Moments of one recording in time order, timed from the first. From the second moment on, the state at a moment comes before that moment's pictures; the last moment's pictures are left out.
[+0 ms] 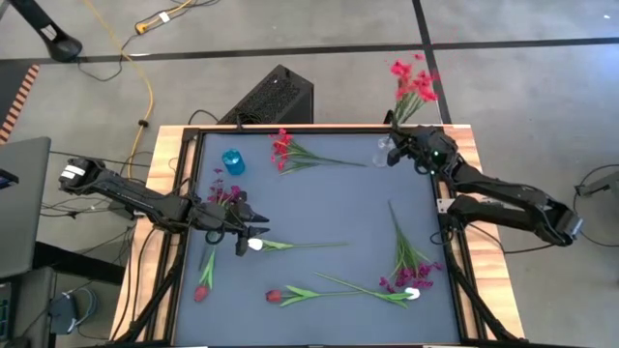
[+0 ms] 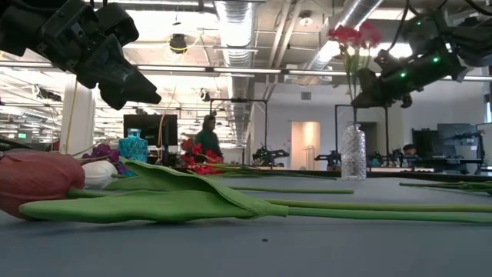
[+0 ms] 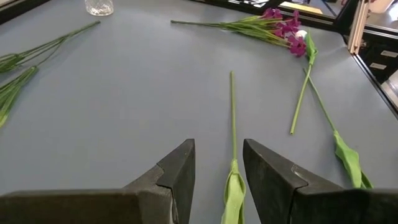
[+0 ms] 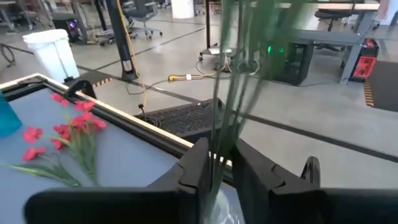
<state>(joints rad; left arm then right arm) -0.24 0.99 0.33 0.24 -0.28 -0.32 -0.75 0.83 0.32 0.33 0.21 0.08</state>
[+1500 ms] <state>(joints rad) -0.24 0.99 0.30 0.24 -0.28 -0.37 -0.21 0.81 0.73 -0.76 0.04 0.47</state>
